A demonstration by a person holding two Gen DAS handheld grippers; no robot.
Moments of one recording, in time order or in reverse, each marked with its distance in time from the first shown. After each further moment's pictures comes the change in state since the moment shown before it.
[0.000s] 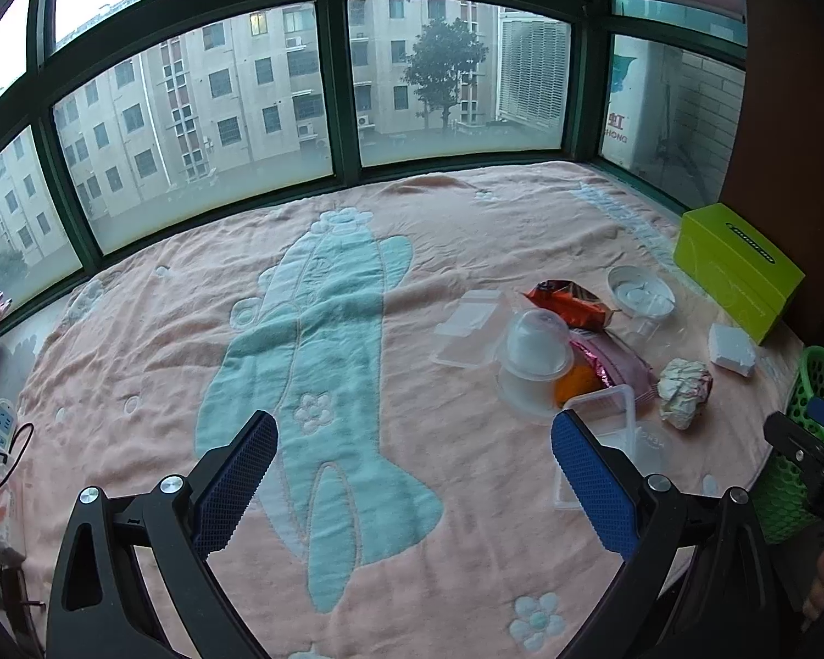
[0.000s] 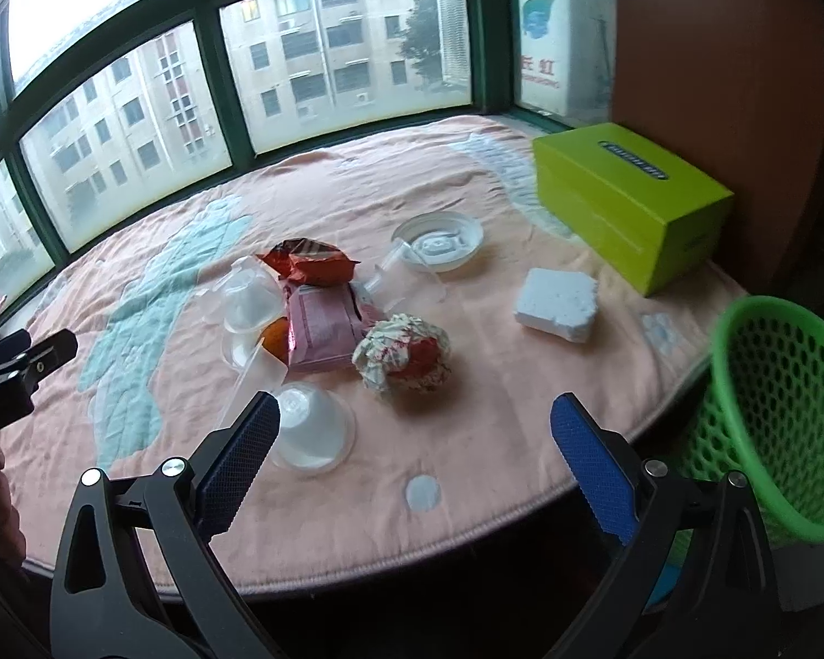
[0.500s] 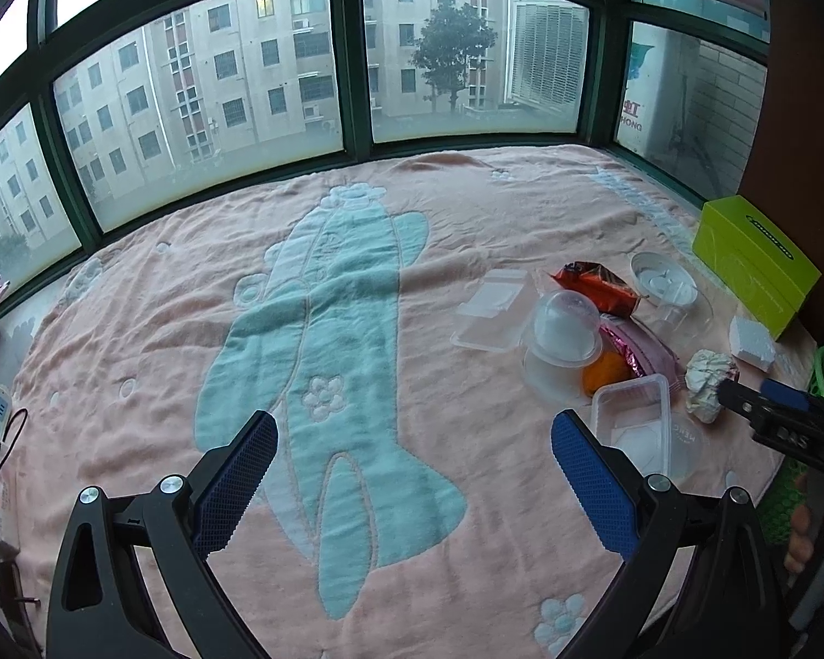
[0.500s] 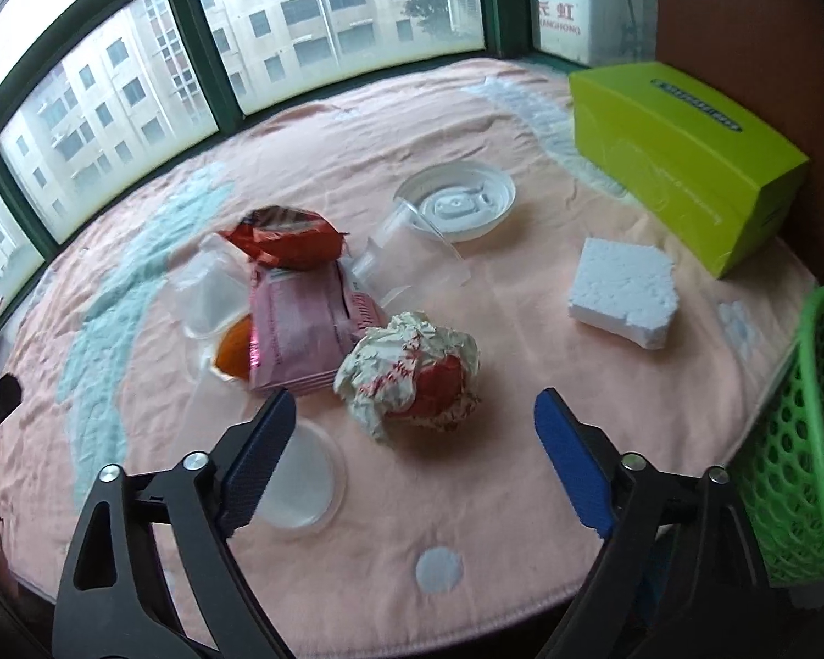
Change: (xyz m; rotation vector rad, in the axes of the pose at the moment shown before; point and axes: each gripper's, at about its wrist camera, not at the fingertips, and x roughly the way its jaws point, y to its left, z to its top) left arm 0.023 0.012 -0.004 -0.020 0.050 0.000; right arm 0.083 -0.006 0.015 0.026 0.127 0.039
